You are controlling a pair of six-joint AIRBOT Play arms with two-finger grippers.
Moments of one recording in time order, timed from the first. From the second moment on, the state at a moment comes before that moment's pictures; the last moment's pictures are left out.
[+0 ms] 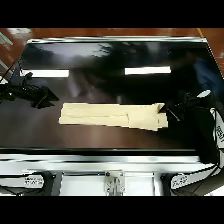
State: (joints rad) left arm 0.27 -1.52 1.32 0.88 -1.39 -1.40; right arm -0.33 -1.74 1.20 -0.97 1.29 1.37
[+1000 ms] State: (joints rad) left arm -0.51 -1.80 1.42 0.56 -0.85 -1.33; right arm -0.30 -1.22 1.21 -1.00 1.50 1.48
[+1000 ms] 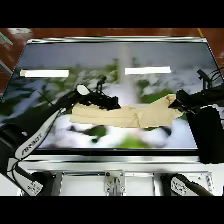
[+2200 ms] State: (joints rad) left arm -0.27 -1.72 1.57 0.77 -0.98 -1.36; right arm 0.02 -1.16 1.38 -0.95 1.45 1.70
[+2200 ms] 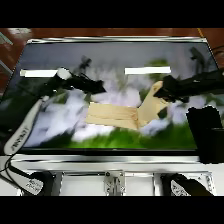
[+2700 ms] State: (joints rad) left arm 0.22 -1.27 1.58 0.96 -1.12 -1.38; right arm 0.50 -1.68 1.38 -0.59 0.86 1.62
